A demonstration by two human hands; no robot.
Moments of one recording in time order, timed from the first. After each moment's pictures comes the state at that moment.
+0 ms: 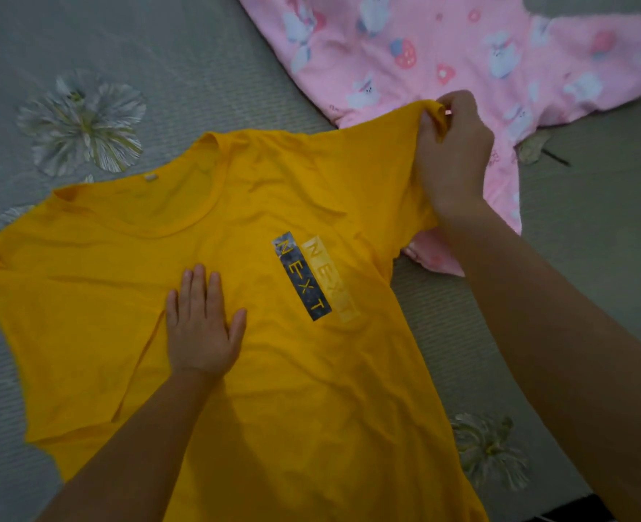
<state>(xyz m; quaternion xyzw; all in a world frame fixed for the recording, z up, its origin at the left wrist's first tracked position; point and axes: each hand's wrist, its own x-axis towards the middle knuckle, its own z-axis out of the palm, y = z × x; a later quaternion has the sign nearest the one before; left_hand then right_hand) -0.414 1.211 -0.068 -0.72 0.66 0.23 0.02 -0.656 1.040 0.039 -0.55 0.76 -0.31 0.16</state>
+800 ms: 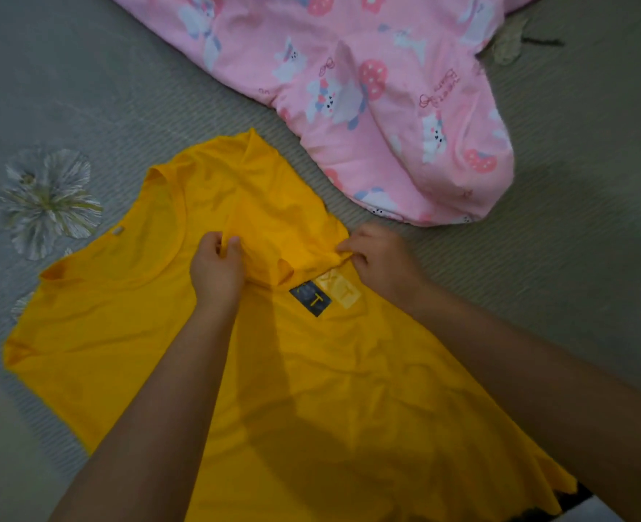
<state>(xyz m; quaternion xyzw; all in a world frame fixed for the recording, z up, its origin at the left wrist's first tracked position) -0.460 1.105 -0.055 -0.80 0.50 0.29 -0.15 -0.661 1.151 -0.043 -0.68 0.62 -0.19 0.35</state>
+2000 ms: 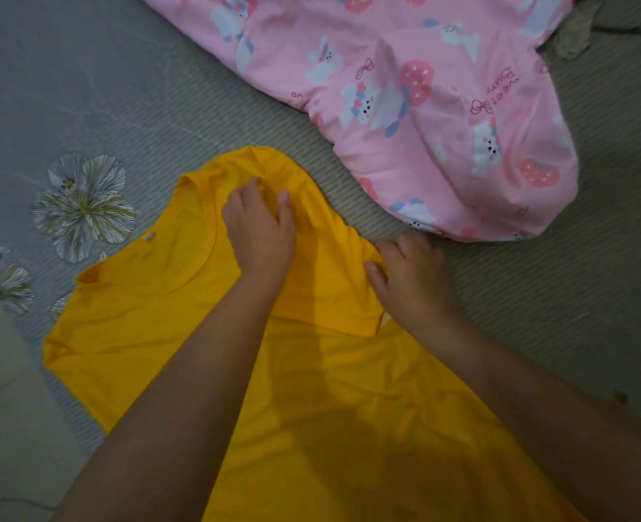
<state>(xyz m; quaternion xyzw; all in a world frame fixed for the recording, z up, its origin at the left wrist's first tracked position) -0.496 1.060 -0.049 -0.73 0.64 0.20 -0.10 -0.643 1.155 -0.052 -0.63 0.73 -0.08 0.24</state>
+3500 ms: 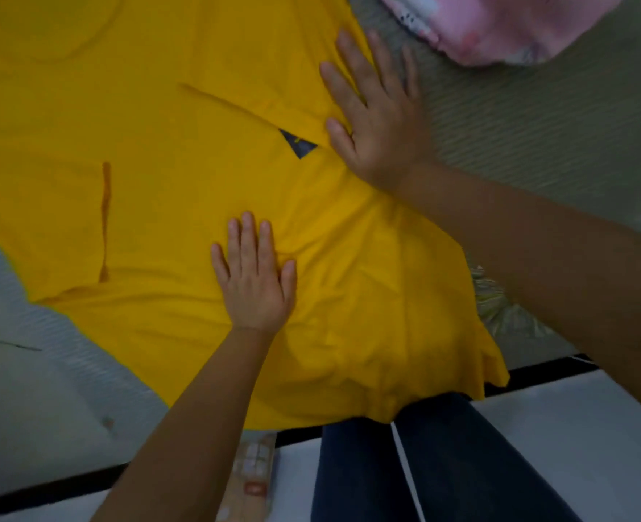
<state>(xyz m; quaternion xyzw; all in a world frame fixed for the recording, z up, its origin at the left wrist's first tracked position) -0.488 1.322 -0.062 -0.66 0.71 0.21 0.09 -0.667 1.184 -0.085 -0.81 0.56 0.06 0.16</state>
